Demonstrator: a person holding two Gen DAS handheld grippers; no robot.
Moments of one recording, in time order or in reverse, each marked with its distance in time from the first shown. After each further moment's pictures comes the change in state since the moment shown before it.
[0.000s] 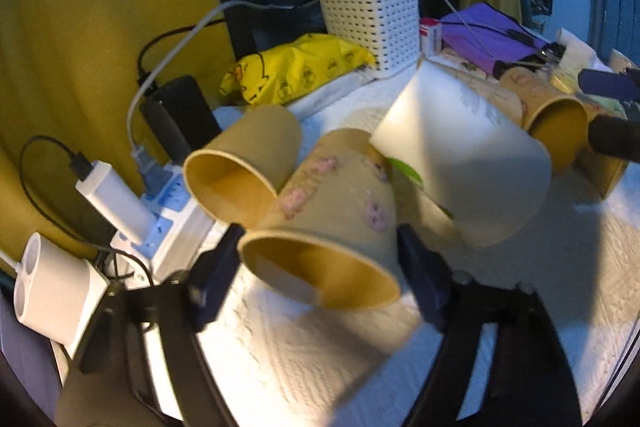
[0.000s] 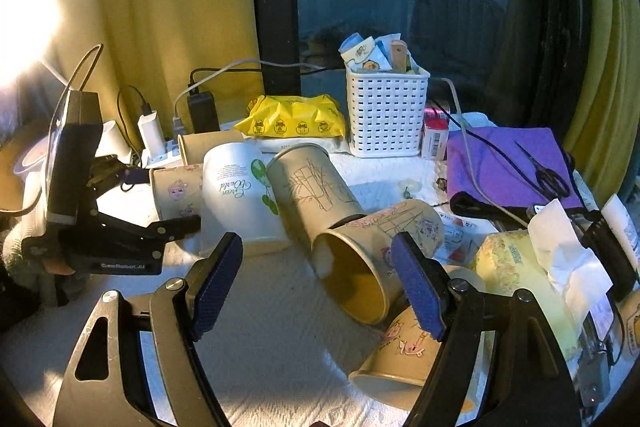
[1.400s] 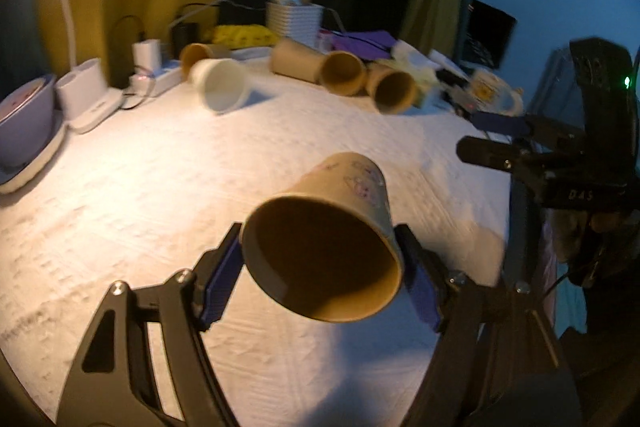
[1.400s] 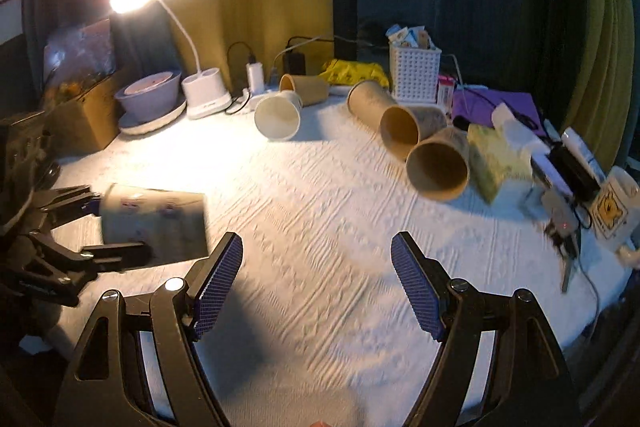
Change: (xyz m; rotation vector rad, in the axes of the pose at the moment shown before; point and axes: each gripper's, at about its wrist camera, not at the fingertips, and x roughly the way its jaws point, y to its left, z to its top) left arm -0.223 -0.100 -0.156 -0.227 -0.046 -0.239; right arm -0.174 0.058 -0.110 -0.056 0.061 0.104
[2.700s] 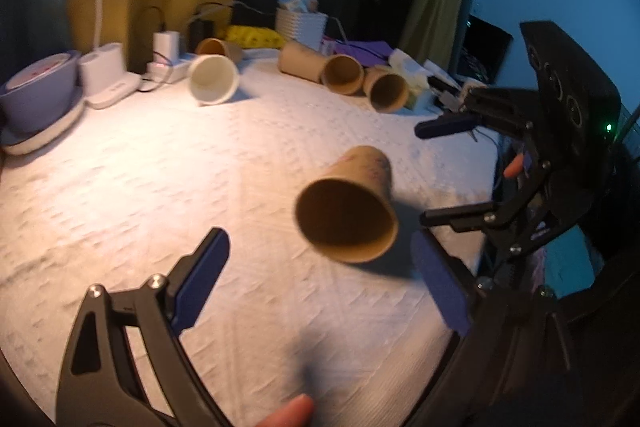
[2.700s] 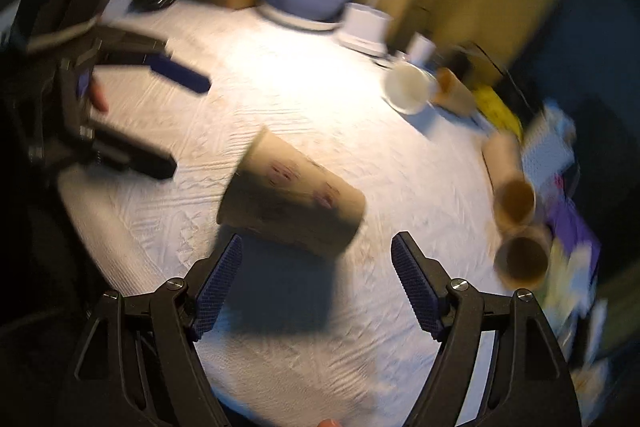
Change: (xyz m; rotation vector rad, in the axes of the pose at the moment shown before) left arm -0.047 0.017 -0.038 -0.077 -0.058 -0.015; right arm 0.021 0.090 -0.007 -0.719 0.157 0.203
